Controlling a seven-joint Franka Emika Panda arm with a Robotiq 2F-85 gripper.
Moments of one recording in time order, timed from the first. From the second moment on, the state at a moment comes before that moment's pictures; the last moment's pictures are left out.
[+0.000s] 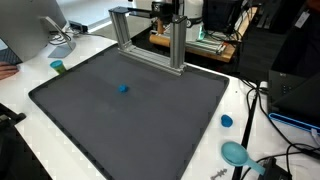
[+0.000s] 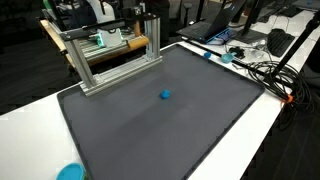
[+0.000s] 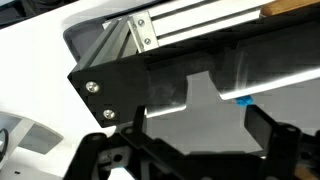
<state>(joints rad) -0.26 -0.64 -0.25 -2.69 -0.15 2.33 -0.09</state>
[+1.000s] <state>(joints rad) -0.11 -0.86 -0.02 -2.68 -0.01 1.87 0.10</state>
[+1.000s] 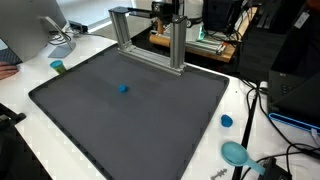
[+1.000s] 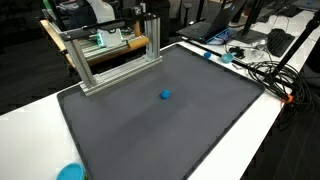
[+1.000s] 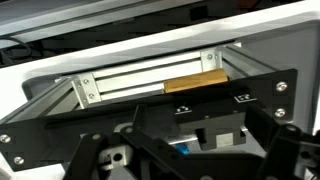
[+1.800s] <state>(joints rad) -0.07 -0.87 0.02 -2.68 0.00 1.92 0.11</state>
